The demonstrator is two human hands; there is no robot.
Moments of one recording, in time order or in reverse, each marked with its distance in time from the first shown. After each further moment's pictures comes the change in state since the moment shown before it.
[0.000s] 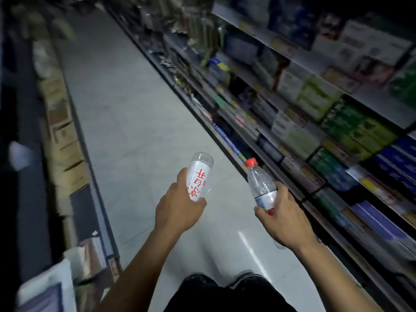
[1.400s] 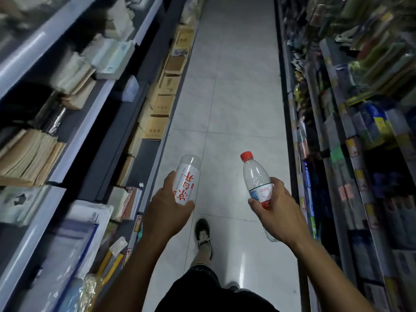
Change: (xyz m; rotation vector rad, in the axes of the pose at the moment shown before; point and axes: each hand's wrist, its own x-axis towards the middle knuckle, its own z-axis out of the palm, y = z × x) left_hand 0.117 -0.191 -0.105 -0.276 0.353 -0.604; right_hand 0.208 -0.294 0.133 -0.117 -0.366 -0.601
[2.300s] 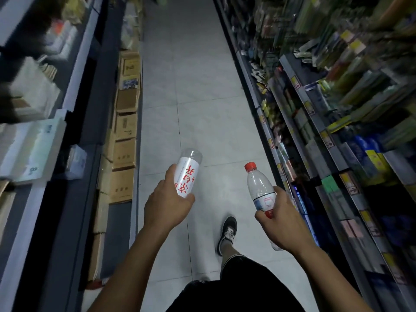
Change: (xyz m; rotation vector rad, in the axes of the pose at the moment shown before) left_hand 0.394 0.164 -0.011 0.063 -0.169 0.222; right_hand 0.315 -0.049 -0.034 0.029 0.087 0.283
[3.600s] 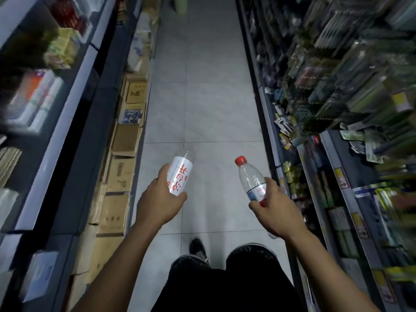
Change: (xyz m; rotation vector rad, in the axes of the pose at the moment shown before) left_hand 0.554 0.101 -0.118 -0.010 0.014 -0.086; right_hand 0.560 -0.275 -0.056 -0.219 -0.025 -0.157
